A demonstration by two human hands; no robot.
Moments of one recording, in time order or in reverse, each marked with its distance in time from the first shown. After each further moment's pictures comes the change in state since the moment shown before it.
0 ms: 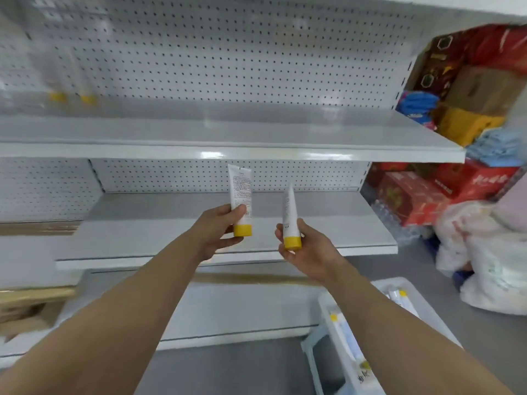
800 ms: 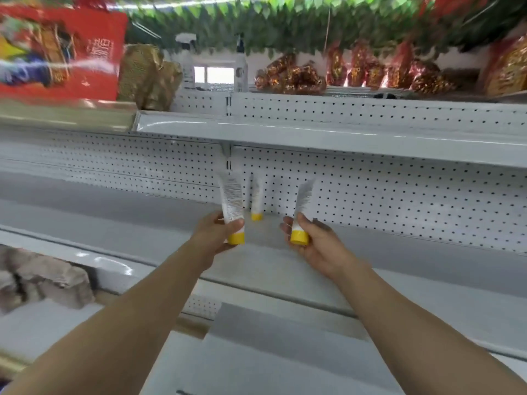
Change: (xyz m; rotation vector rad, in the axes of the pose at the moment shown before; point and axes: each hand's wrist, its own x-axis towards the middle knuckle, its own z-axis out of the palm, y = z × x) left_hand 0.055 0.232 -0.407 -0.003 0.528 0.390; right_hand 0.300 0.025 0.451 -0.347 -0.293 -0.201
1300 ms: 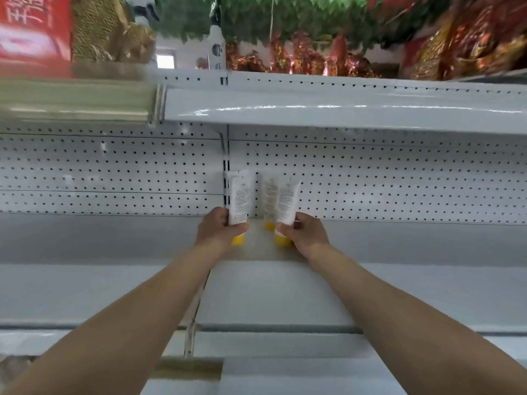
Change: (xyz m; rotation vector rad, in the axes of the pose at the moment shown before) left_hand 0.171 -0.038 -0.070 0.429 -0.065 0.203; right_hand 0.120 0.072 0.075 -0.887 0.476 -0.238
